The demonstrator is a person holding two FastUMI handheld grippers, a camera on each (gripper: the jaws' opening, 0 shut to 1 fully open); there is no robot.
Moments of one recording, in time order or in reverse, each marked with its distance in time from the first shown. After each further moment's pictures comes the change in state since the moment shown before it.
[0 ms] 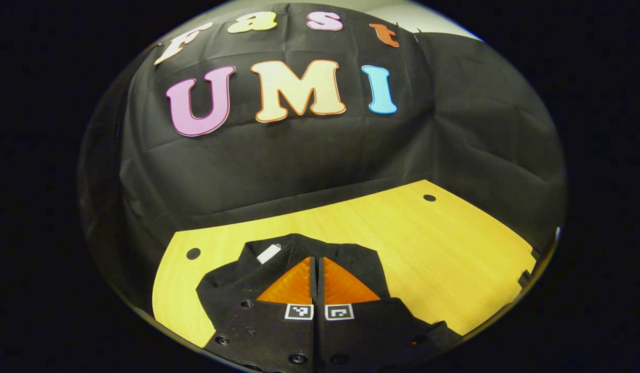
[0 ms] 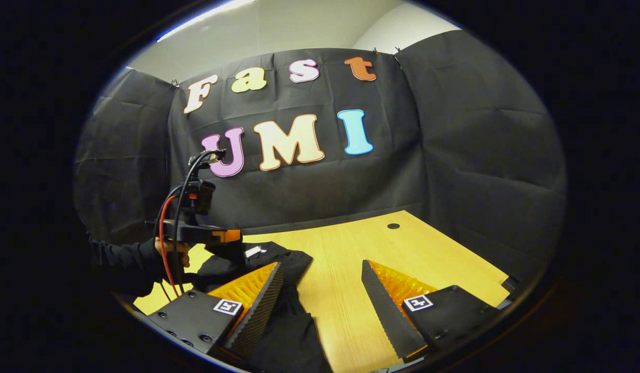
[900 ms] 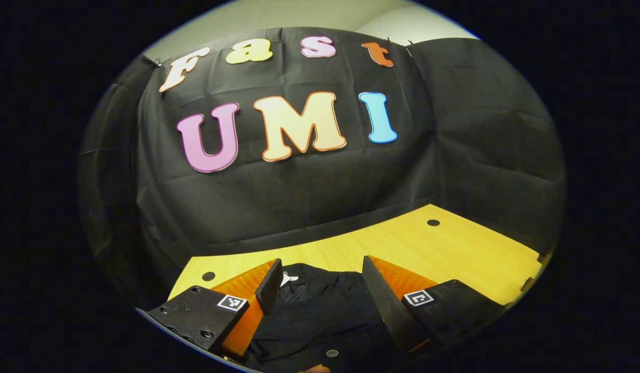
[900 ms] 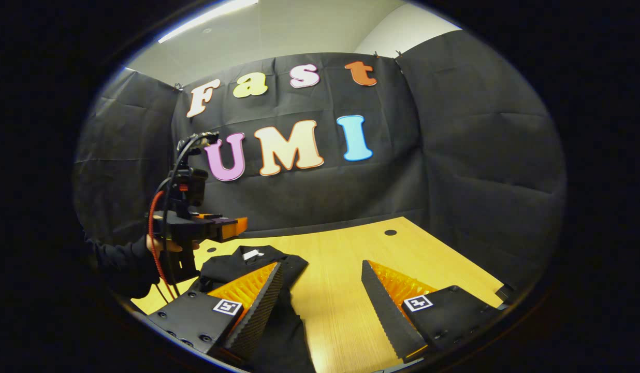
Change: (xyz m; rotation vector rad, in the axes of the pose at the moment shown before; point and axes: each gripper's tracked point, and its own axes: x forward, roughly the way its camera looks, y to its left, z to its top) left arm -0.064 -0.006 0.063 0.040 -0.224 0.121; right arm -0.005 -0.020 0.012 -0.029 -0.027 0.068
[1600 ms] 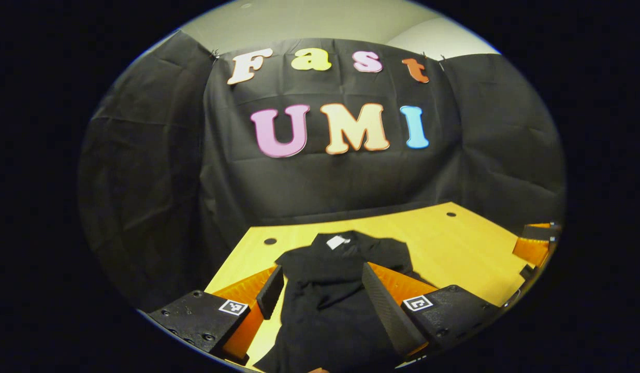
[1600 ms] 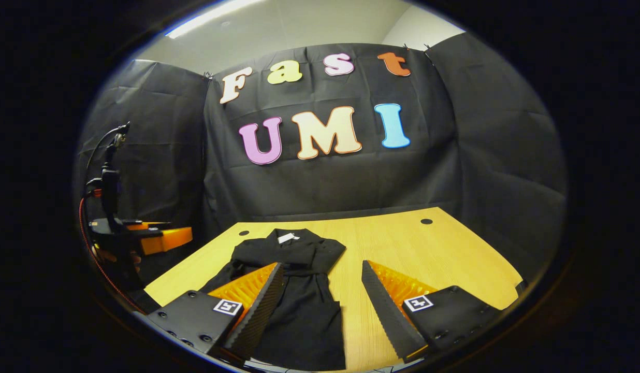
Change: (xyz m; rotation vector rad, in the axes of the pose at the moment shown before) left arm -0.193 0.115 -0.100 -0.103 0.087 0.177; right arm -0.007 0.065 -0.044 -0.068 0.082 0.111
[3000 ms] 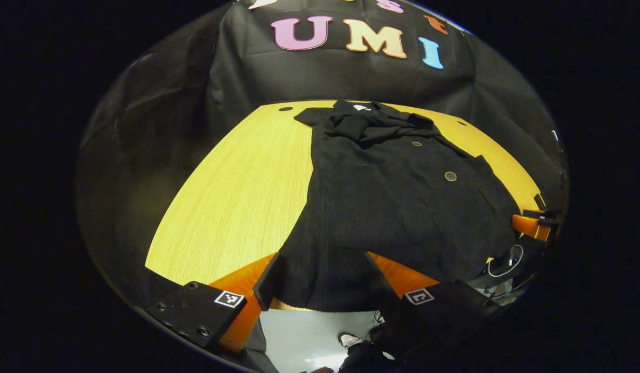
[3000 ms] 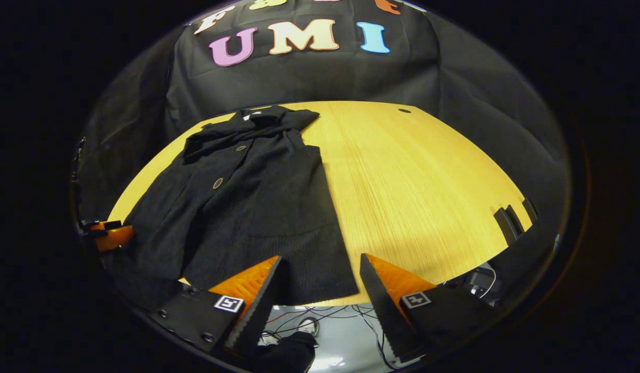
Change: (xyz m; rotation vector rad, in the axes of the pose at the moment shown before) left arm -0.063 0.047 -0.253 -0.060 0.467 -0.073; right arm -0.022 0.002 -0.241 0.009 0.545 -0.143
